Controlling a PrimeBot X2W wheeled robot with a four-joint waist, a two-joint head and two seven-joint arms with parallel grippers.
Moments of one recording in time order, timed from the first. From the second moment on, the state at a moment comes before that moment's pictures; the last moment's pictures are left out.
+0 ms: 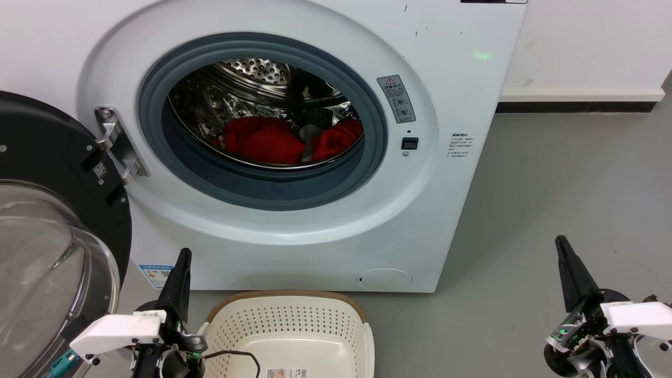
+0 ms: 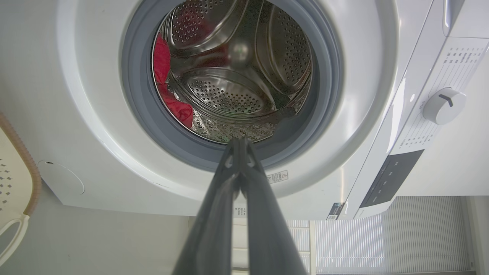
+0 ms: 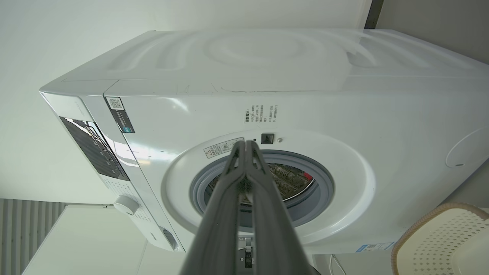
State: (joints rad) left arm -0.11 0.05 0.11 0.25 -1.61 -0.13 0.11; right arm -0.10 -0.05 -0.11 0.25 1.62 0.13 0.11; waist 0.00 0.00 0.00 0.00
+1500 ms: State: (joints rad) left arm -0.06 0.05 0.11 0.29 -1.61 -0.13 0.11; right arm -0.06 -0.05 -0.11 0.28 1.62 0.13 0.11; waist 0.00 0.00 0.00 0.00
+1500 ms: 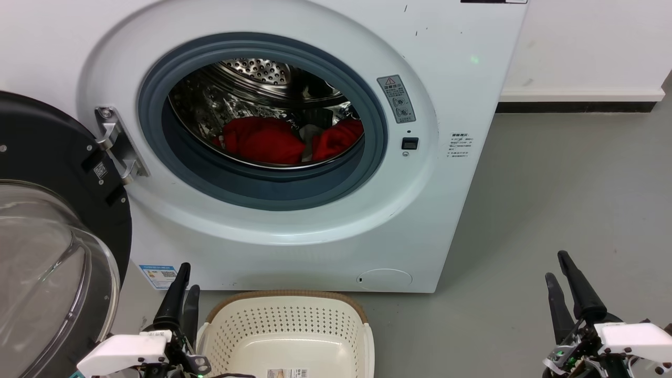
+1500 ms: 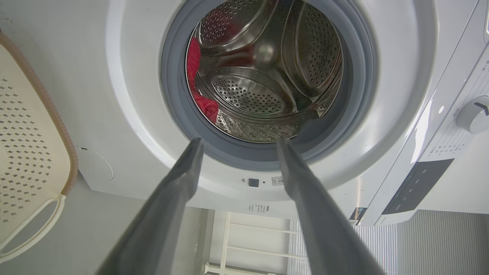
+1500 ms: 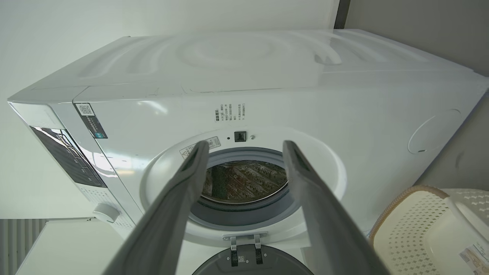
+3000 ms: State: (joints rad) left arm -0.02 0.05 0.20 0.05 -0.96 0.03 -0.08; right arm -0.05 -0.05 -0.17 0.04 0.70 0.13 -0.08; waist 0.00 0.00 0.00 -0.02
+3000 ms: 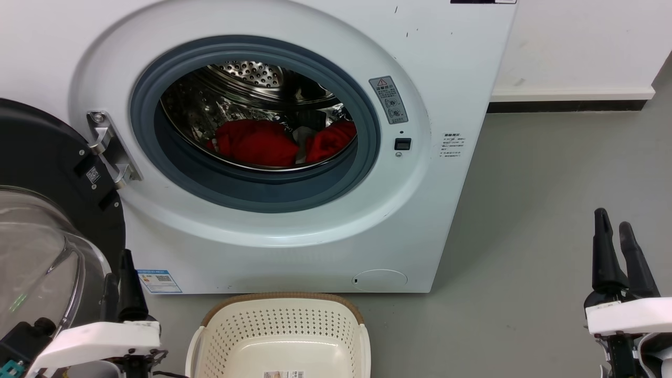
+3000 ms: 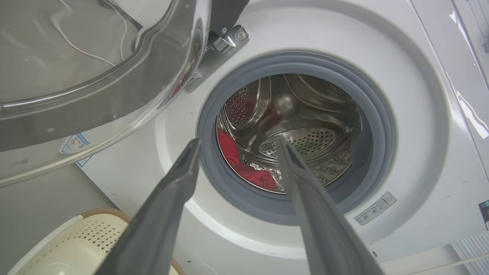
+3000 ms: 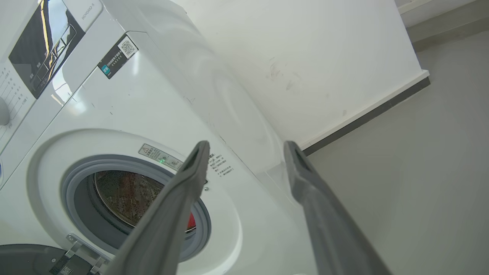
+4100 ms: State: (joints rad) left arm 0.05 0.06 -0.02 -0.06 -0.41 0.06 -0.17; right arm 0.00 -0.05 -0.13 -0.01 0.22 0.13 -0.17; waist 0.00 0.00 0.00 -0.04
